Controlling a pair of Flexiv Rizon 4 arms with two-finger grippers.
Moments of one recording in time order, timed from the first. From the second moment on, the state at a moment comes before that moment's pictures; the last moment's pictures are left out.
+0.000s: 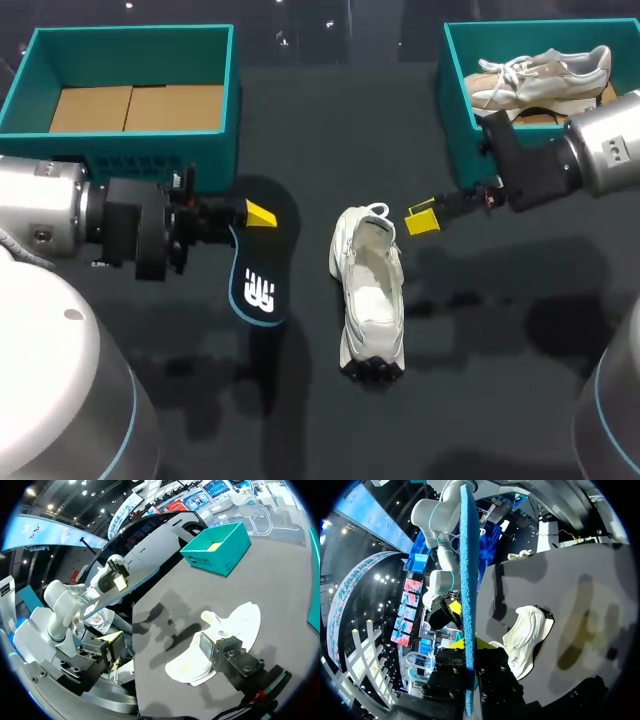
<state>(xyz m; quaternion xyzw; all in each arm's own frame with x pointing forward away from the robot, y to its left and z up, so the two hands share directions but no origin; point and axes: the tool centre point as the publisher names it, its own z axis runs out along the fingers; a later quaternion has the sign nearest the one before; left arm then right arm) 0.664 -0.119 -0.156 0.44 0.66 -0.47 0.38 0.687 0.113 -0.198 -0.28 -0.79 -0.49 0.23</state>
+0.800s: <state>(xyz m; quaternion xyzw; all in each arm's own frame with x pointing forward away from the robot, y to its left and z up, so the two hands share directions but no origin) 0.613 -0.142 -0.170 0.31 0.76 -0.52 0.24 0.651 0.058 -0.235 -0.11 -0.89 -0.43 0.08</state>
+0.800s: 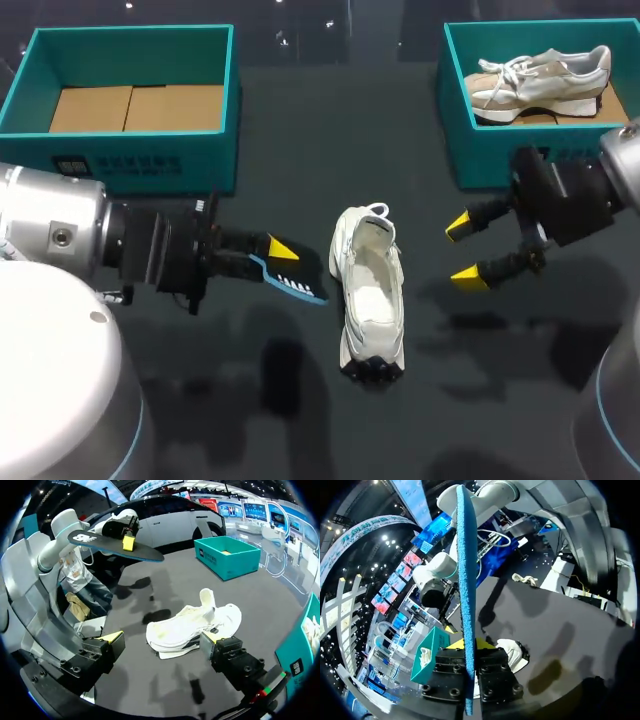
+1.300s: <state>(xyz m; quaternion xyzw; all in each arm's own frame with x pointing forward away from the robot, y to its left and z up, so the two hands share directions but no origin) 0.606 -0.144 -0.175 0.30 0.77 -0.52 0.22 0.646 0.060 -0.247 -0.06 -0.92 -0.37 0.05</state>
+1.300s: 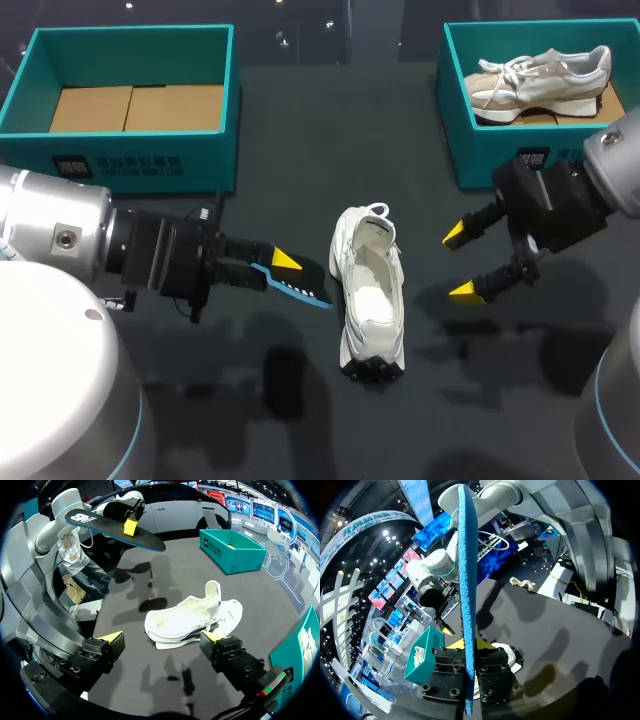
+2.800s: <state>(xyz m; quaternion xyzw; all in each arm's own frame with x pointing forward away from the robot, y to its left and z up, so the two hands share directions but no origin) 0.581 -0.186 -0.237 0.31 0.76 -0.53 0.22 0.653 0.094 -0.329 -0.06 -0.97 -0.24 0.01</state>
